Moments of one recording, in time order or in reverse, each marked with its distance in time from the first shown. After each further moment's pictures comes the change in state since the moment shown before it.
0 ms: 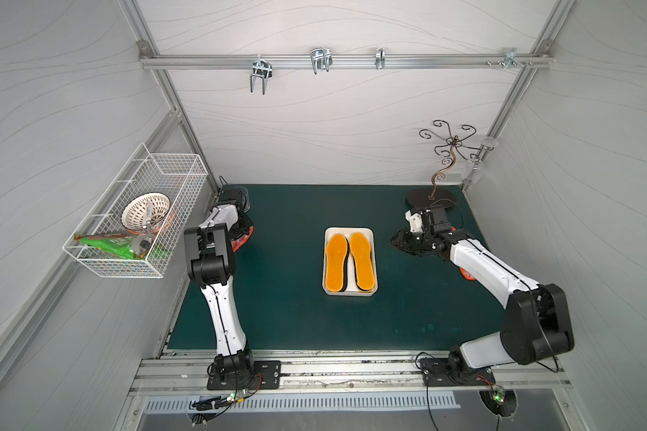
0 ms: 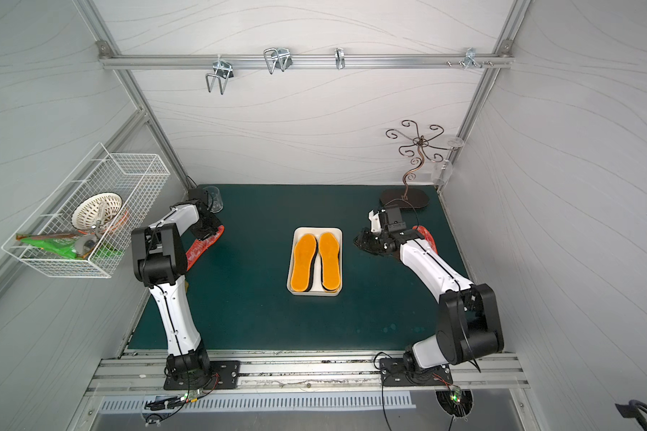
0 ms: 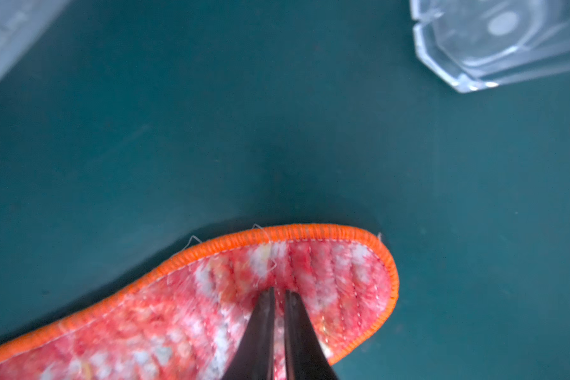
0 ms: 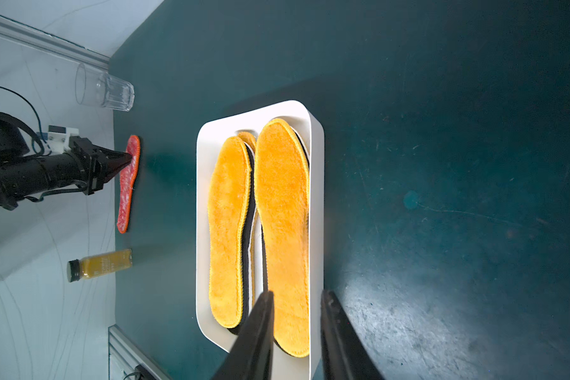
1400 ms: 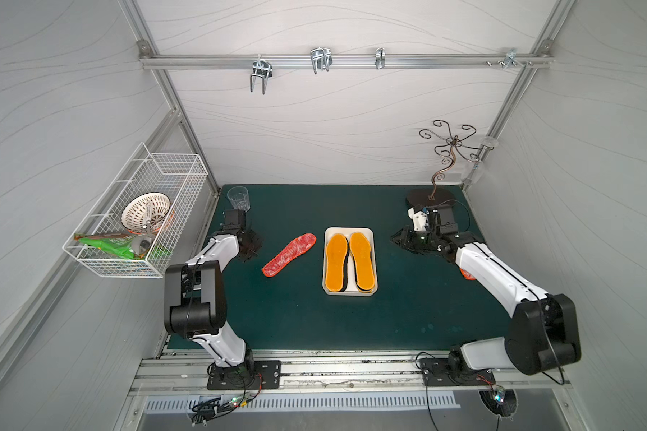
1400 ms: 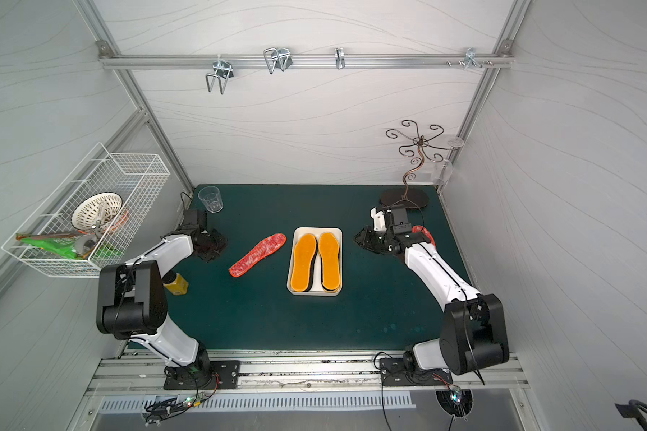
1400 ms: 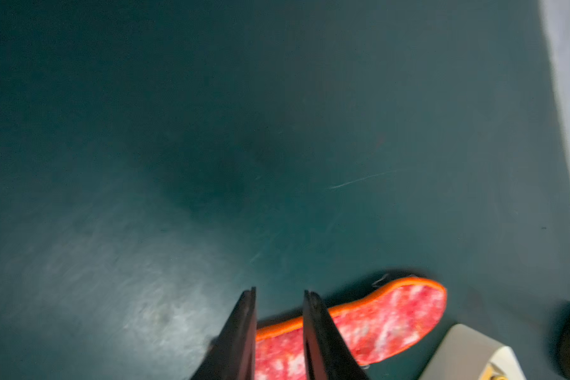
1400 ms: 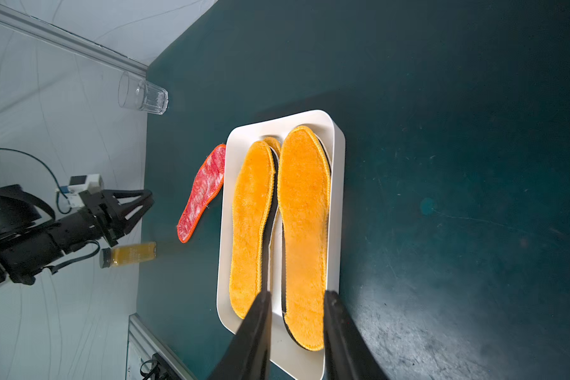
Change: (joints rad) left arm -0.066 -0.542 -0.661 0.210 0.198 -0.149; right arm -0.003 -0.053 -0.019 0.026 -0.059 -0.014
